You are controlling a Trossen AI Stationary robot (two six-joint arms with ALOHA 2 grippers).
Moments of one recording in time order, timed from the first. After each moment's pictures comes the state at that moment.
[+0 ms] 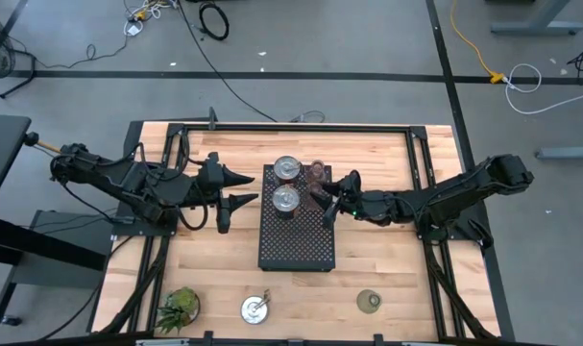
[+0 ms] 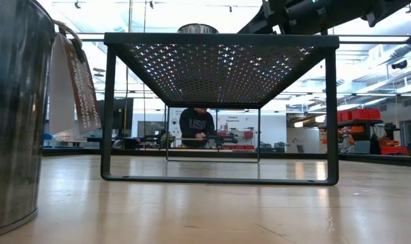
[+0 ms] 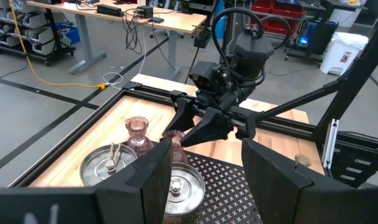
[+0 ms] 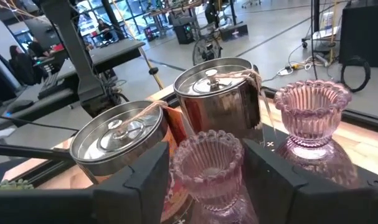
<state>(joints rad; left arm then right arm) -0.35 1.10 1.24 -0.44 -0.59 -0.30 0.20 1.35 0.68 0.48 0.64 0.44</state>
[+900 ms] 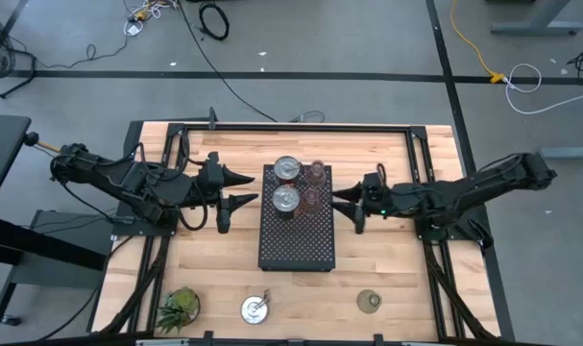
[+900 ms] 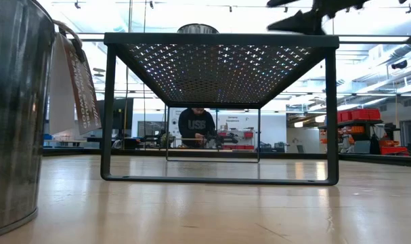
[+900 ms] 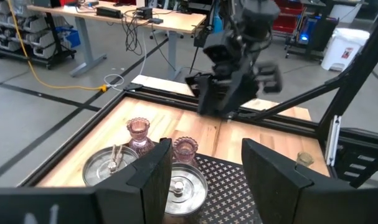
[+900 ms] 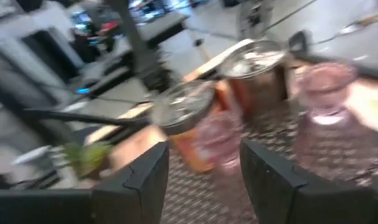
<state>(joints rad) -0.35 1.10 1.24 -0.44 -0.59 -0.28 0.25 1.02 0.68 0.10 0.42 0.59</state>
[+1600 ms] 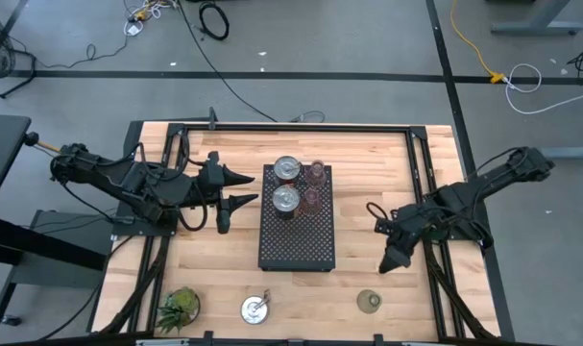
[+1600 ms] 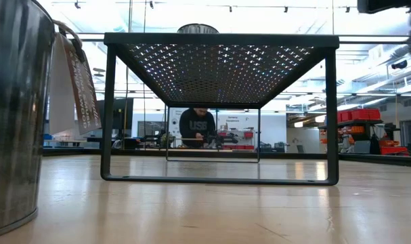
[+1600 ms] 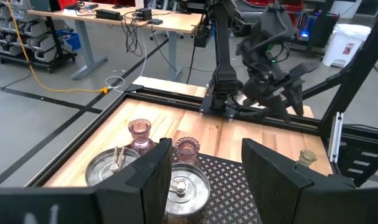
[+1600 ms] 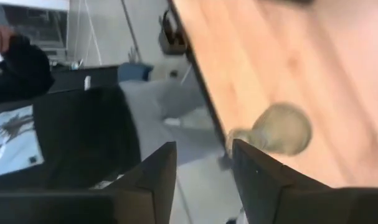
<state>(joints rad) -0.35 1.10 1.24 -0.44 -0.59 -0.25 0.43 0.89 0.68 -0.43 -0.40 1.24</state>
